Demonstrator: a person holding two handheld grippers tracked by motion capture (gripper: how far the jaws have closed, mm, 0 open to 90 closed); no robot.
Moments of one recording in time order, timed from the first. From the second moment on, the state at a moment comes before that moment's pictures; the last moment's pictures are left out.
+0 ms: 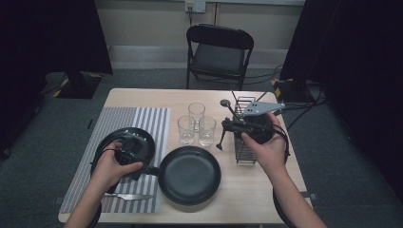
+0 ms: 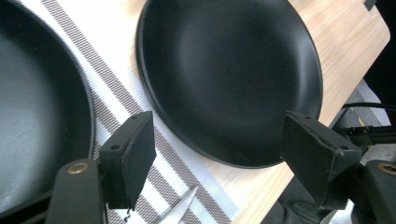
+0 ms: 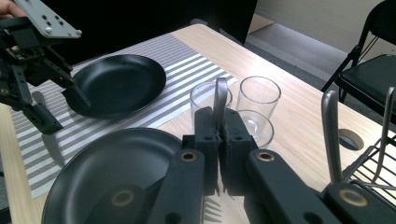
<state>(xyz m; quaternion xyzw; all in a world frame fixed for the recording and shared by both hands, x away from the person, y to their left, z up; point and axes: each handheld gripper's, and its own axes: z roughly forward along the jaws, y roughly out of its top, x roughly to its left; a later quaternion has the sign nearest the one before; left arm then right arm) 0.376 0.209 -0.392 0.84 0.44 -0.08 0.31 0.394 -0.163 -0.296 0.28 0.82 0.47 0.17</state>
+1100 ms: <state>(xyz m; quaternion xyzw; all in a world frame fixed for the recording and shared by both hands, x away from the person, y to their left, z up) 0.394 0.127 -0.369 0.86 0.38 -0.05 0.33 0.381 -0.149 -0.291 0.27 0.83 0.46 0.15</state>
